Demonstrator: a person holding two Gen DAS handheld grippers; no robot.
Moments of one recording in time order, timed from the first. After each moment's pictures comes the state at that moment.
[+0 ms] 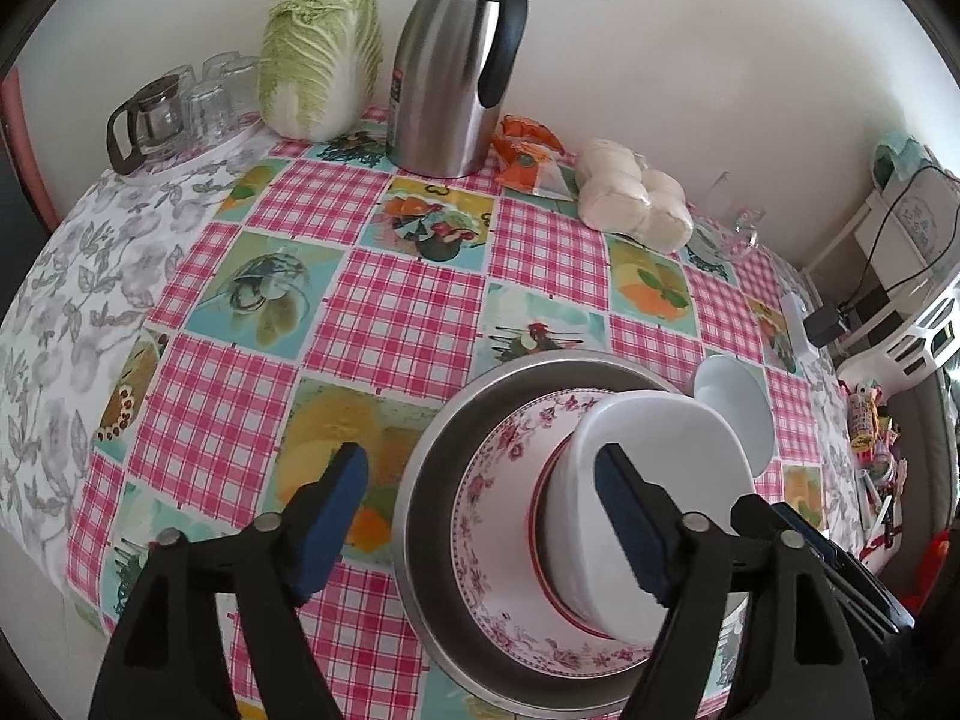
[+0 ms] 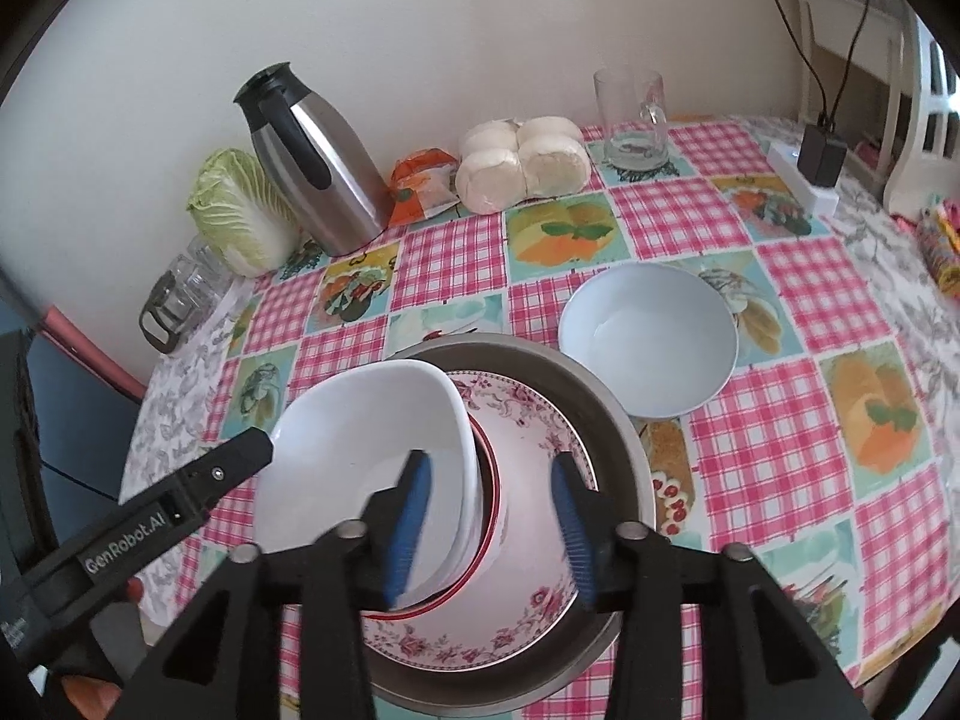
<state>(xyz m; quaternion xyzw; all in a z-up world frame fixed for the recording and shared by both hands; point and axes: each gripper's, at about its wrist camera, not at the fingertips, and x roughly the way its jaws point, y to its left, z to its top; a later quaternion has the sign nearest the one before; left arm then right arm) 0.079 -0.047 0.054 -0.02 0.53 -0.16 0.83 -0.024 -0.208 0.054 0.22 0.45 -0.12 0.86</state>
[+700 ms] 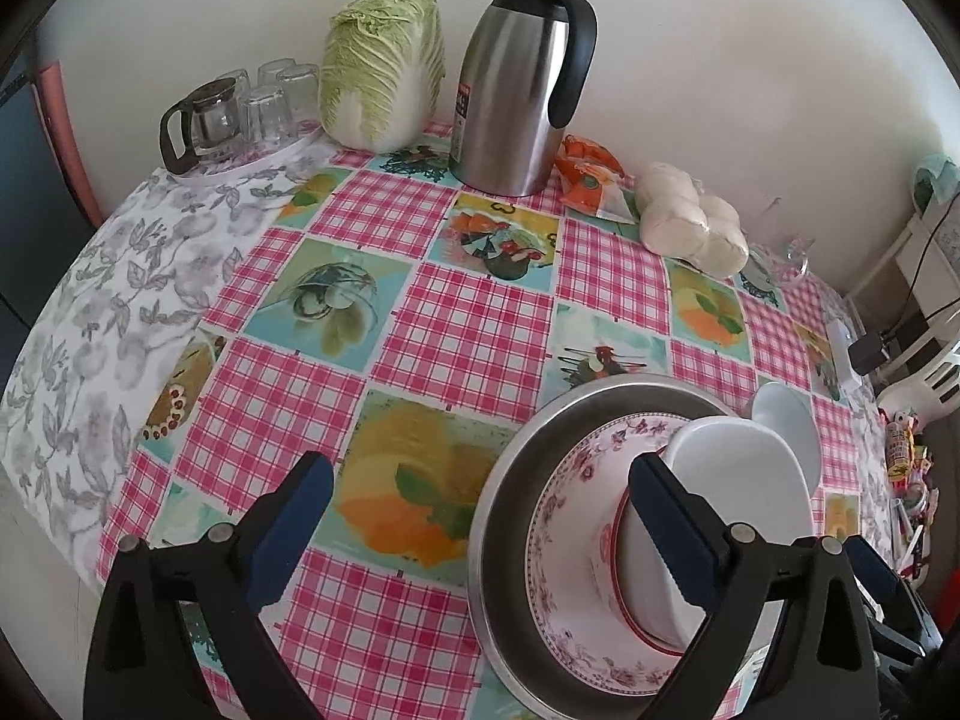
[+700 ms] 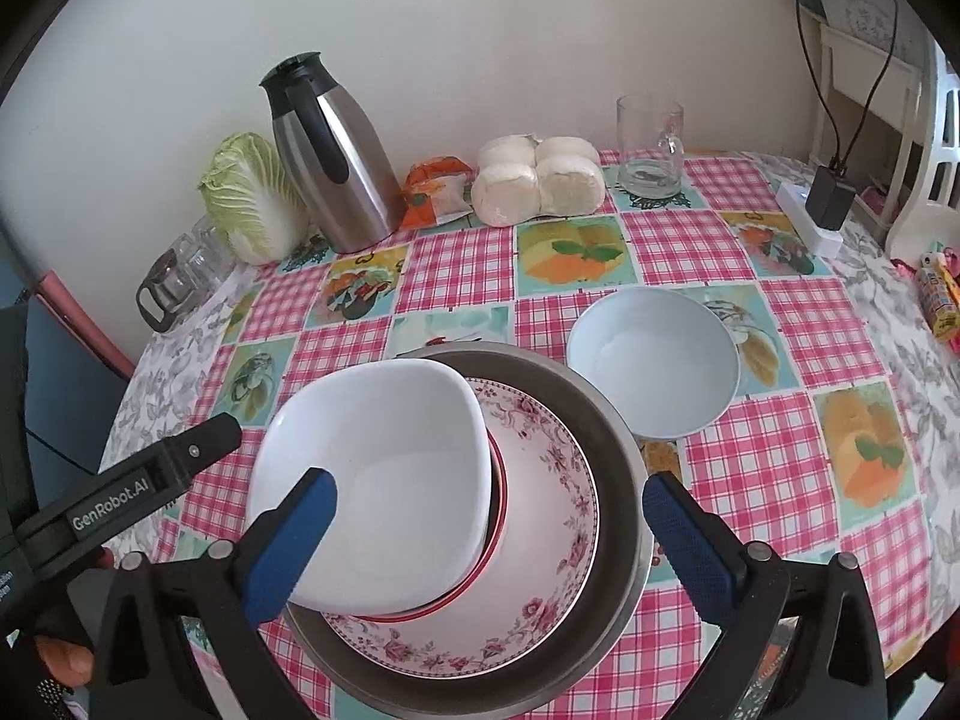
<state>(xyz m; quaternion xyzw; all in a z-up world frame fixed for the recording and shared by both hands) 0.084 -0.026 0.052 -0.01 0.51 -0.10 0.85 -0.023 -0.198 0.056 0.18 0.44 -0.12 0.87</state>
